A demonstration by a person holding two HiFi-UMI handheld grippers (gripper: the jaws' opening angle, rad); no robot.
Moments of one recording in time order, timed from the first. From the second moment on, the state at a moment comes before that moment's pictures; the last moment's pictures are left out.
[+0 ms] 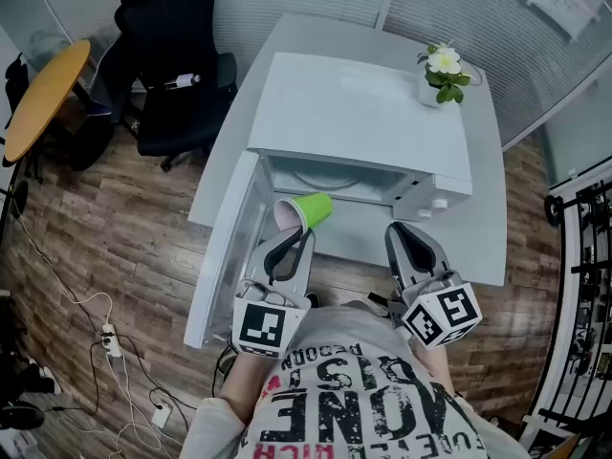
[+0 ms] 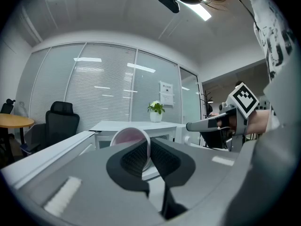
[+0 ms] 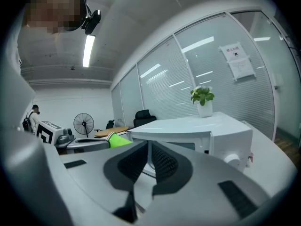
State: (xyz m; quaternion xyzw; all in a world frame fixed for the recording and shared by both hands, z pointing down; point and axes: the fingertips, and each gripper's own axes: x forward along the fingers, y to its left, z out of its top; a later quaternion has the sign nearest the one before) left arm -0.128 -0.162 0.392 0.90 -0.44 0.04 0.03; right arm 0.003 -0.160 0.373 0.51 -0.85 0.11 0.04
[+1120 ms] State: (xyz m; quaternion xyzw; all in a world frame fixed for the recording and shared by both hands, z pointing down) left arm -0.119 -0.172 0.391 0.90 -0.43 0.05 0.03; right arm 0.009 -0.170 0.377 0.52 -0.85 0.11 0.04
